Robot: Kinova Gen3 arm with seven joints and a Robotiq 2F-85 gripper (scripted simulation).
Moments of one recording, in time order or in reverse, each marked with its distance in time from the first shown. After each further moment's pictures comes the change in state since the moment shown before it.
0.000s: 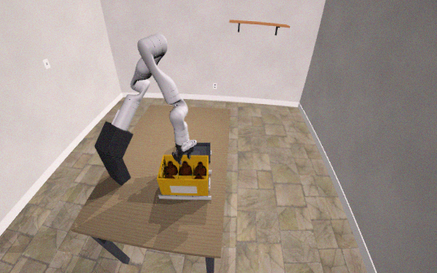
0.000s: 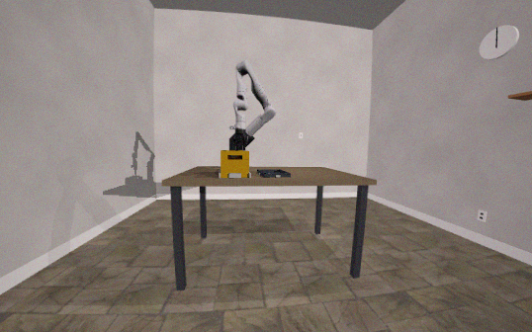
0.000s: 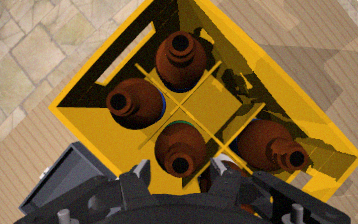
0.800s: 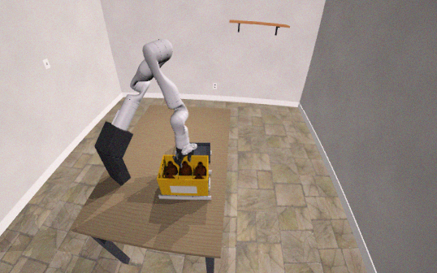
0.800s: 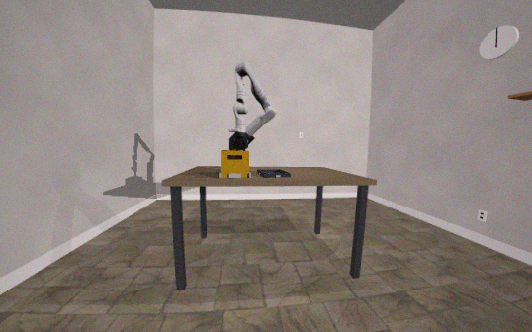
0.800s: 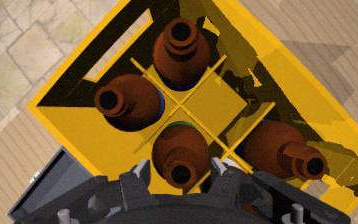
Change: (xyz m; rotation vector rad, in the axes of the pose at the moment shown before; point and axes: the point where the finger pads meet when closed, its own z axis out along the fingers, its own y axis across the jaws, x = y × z) arm 0.000 0.000 0.025 0.000 -0.001 -0.002
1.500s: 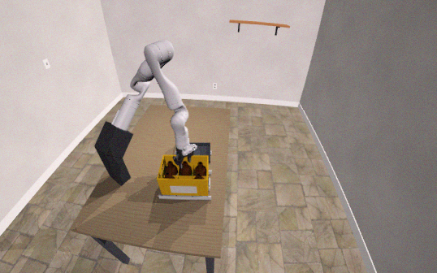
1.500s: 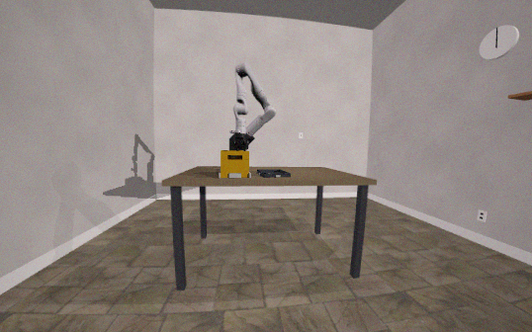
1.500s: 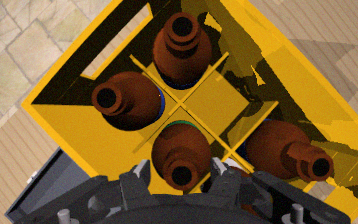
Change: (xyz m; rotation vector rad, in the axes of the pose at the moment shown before) arm -0.001 -0.001 0.006 0.000 -0.004 -0.003
